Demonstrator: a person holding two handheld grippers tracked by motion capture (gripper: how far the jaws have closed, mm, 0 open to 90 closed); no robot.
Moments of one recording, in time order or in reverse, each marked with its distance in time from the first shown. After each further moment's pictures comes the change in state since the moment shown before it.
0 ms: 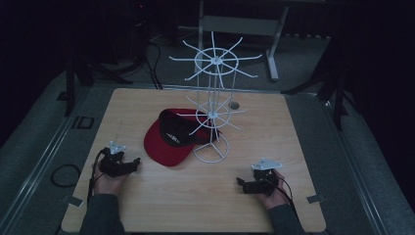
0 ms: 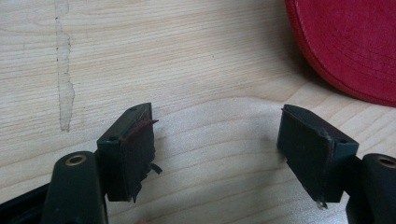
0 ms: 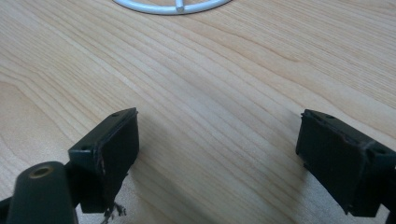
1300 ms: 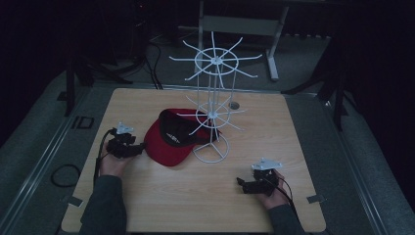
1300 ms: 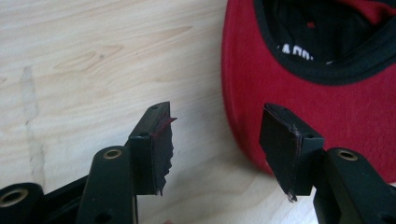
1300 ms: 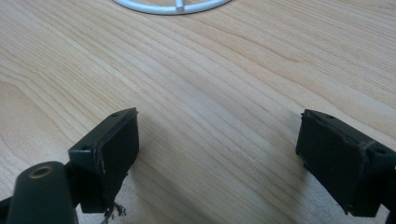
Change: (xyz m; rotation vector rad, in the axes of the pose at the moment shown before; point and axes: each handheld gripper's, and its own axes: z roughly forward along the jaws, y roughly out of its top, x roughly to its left) left arm -0.005 0.066 0.004 -0.016 -0.119 0.063; right arm 0.000 0.000 0.000 0.001 0.000 0.003
